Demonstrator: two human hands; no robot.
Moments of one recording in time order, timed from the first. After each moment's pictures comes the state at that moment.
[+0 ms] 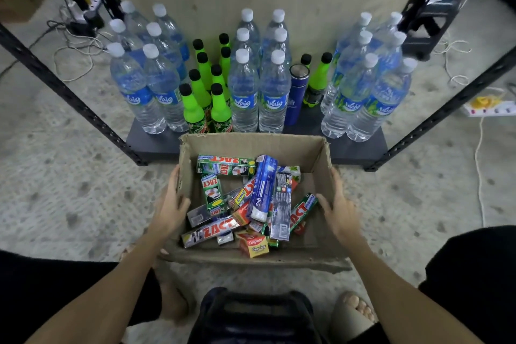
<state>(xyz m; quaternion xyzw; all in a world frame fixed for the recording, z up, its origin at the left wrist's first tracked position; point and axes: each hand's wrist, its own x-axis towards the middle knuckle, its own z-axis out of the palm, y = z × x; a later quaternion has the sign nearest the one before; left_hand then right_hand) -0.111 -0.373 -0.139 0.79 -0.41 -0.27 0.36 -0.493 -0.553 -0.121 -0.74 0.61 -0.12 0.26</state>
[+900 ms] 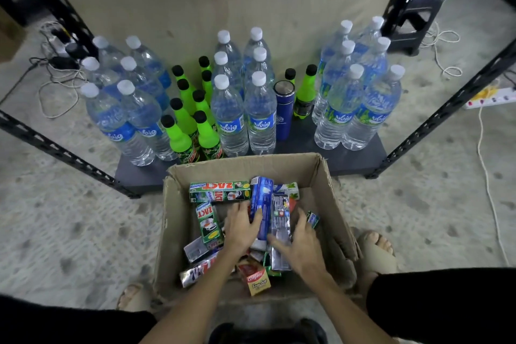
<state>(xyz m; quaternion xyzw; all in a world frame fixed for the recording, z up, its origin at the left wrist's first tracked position) -0.249 -0.492 -0.149 0.83 -0.43 -0.31 0.18 -0.420 -0.509 -0.127 -0.69 0.62 -0.06 0.38</state>
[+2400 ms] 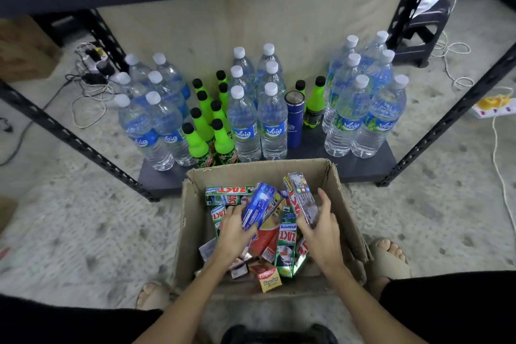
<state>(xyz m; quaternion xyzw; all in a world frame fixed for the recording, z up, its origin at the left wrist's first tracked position) -0.214 -0.455 -0.115 0.81 -0.46 -0.28 0.21 -0.430 -0.526 -0.102 -0.64 0.59 -0.28 0.40</state>
